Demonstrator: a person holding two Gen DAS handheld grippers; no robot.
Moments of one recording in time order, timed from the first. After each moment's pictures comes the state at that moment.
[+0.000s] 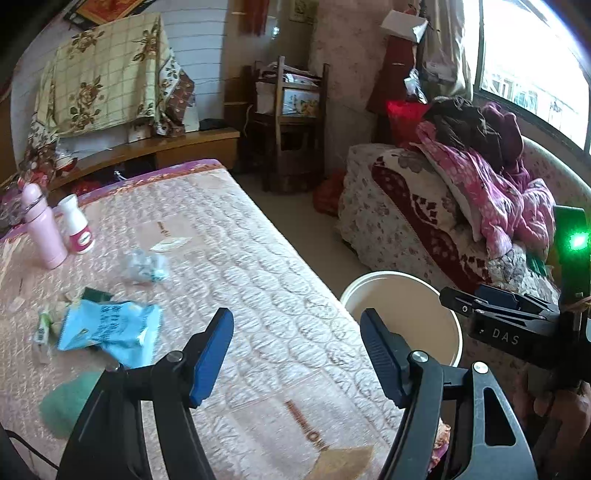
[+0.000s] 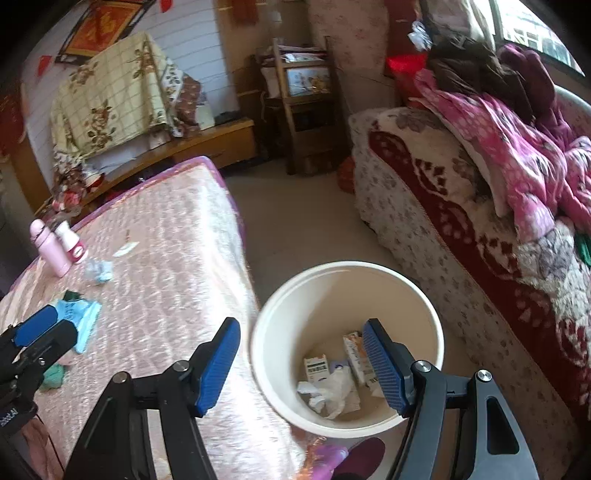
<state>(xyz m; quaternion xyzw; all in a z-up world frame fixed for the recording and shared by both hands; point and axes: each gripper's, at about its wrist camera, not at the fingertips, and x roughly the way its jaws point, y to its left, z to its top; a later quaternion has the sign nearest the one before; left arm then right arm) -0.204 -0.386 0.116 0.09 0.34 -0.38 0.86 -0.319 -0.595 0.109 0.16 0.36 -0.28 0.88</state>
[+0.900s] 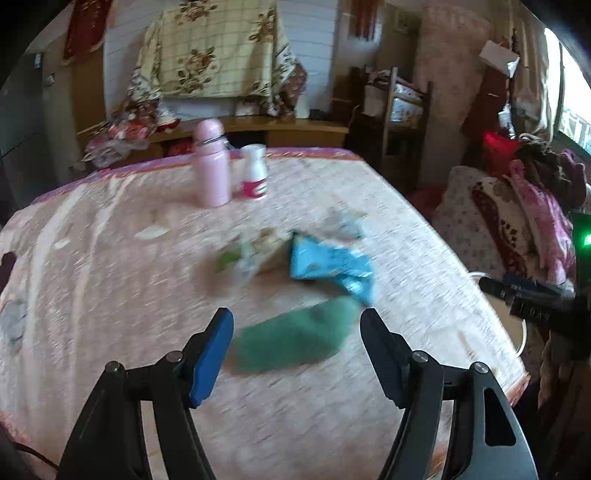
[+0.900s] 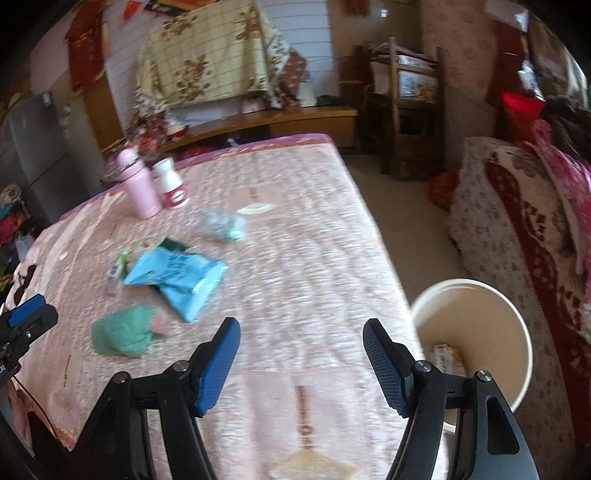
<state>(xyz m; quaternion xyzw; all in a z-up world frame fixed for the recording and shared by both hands) -0.162 -0.155 0.123 0.05 0.38 -0.22 0.90 -0.227 -0.441 0.116 0.10 0.39 -0.13 0.91</state>
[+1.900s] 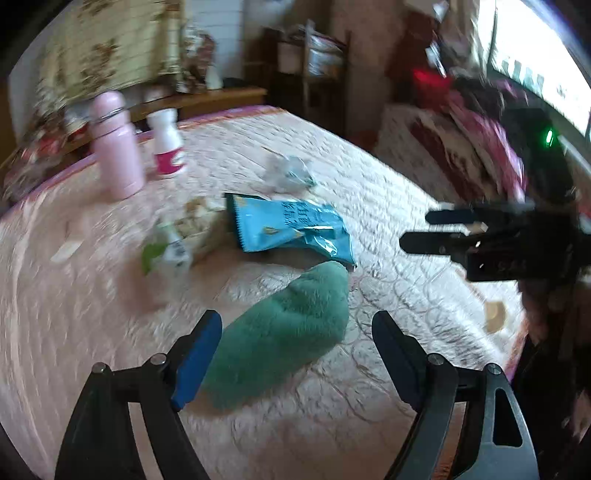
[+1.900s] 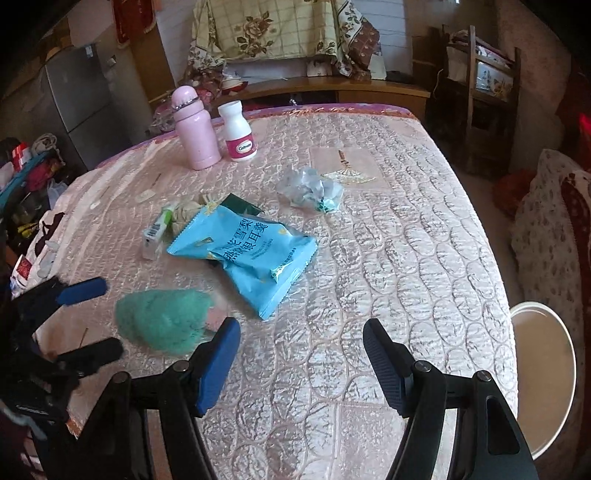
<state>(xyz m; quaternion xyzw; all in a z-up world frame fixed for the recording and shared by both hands) -0.108 -0.198 0.061 0.15 0.41 -0.39 0.81 -0.150 -0.387 0.074 0.07 0.45 -0.02 0.89</state>
